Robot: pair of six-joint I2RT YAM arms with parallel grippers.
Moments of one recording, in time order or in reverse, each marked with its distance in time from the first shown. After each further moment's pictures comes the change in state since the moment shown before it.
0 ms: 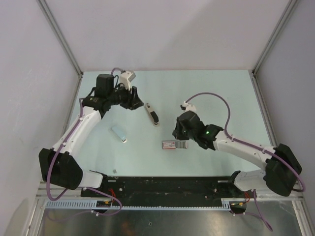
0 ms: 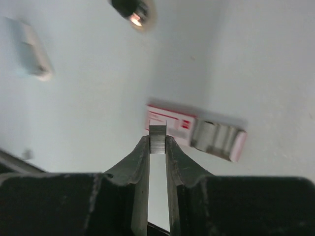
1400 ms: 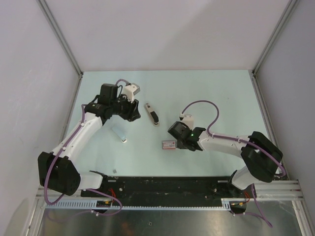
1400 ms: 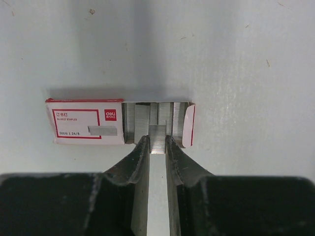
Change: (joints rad) left arm -0.041 -0.059 -0.135 -0.119 -0.127 0.215; right arm 0.113 0.255 0.003 -0.222 0.281 0.171
